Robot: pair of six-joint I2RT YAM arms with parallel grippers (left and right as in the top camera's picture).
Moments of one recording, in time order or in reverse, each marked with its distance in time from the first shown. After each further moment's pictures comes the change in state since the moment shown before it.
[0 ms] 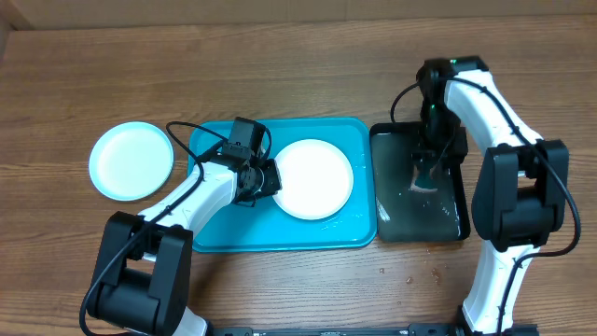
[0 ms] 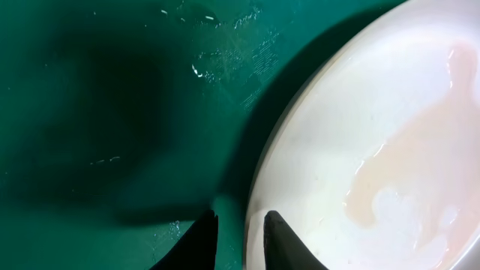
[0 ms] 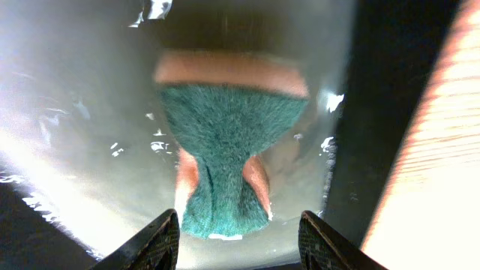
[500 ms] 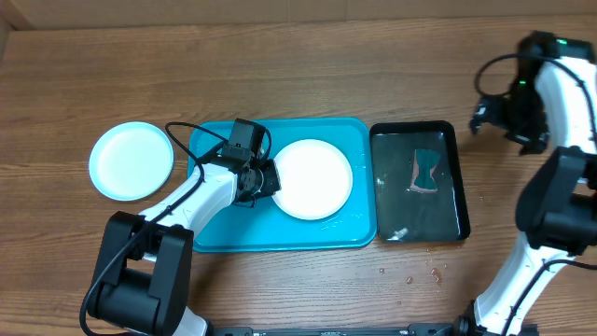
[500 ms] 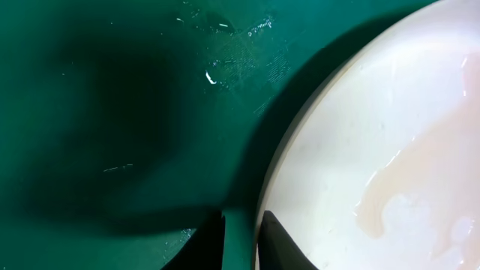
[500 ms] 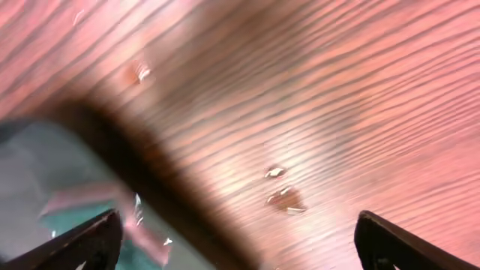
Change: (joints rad) left arm 0.000 0.000 -0.016 0.026 -0.030 -0.001; right arm -0.343 -0.004 0.150 0.016 -0.006 0.055
